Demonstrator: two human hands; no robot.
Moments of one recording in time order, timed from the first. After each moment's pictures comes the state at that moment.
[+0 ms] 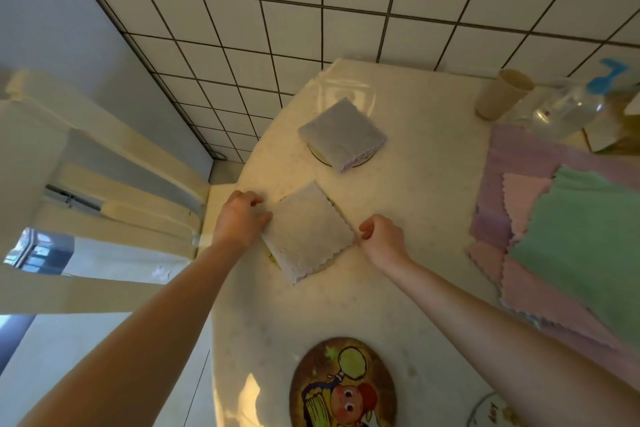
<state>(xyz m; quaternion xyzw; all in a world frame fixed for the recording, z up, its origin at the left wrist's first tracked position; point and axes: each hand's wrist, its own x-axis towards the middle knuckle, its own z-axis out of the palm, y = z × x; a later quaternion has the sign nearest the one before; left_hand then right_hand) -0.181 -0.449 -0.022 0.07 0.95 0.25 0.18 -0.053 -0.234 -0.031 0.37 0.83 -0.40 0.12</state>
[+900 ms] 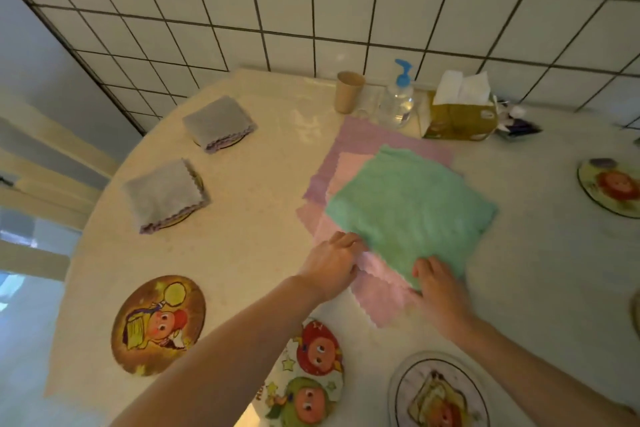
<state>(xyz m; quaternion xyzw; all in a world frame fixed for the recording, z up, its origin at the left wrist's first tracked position) 0.149 -0.110 -0.004 0.47 0.85 0.18 0.15 0.284 0.069 -0.021 0.21 0.97 -0.09 0.13</state>
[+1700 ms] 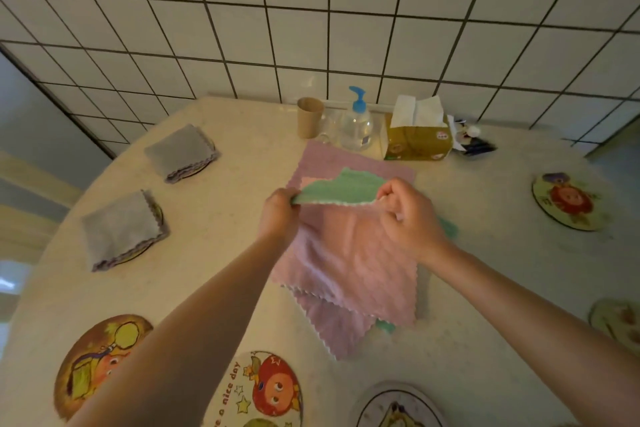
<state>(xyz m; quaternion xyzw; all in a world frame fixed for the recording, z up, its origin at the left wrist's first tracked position) 0.056 -0.051 0.029 0.16 0.92 0.35 0.05 0.198 0.129 0.100 0.12 0.90 -0.39 -0.16</state>
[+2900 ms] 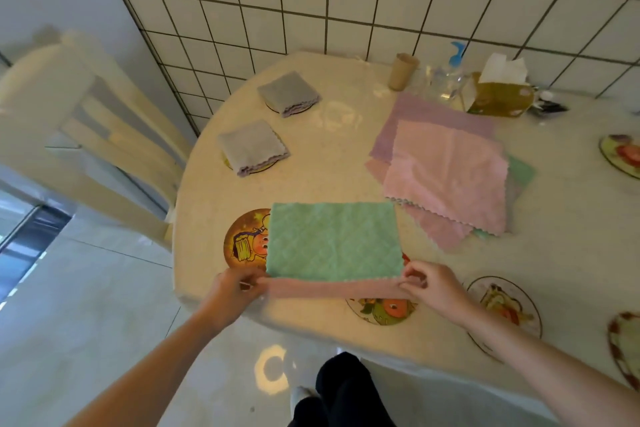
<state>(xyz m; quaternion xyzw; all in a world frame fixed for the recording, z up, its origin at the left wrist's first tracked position) 0.209 -0.477 -0.005 0.13 0.89 0.37 0.23 0.342 -0.123 0.014 0.16 0.91 -0.37 0.12</state>
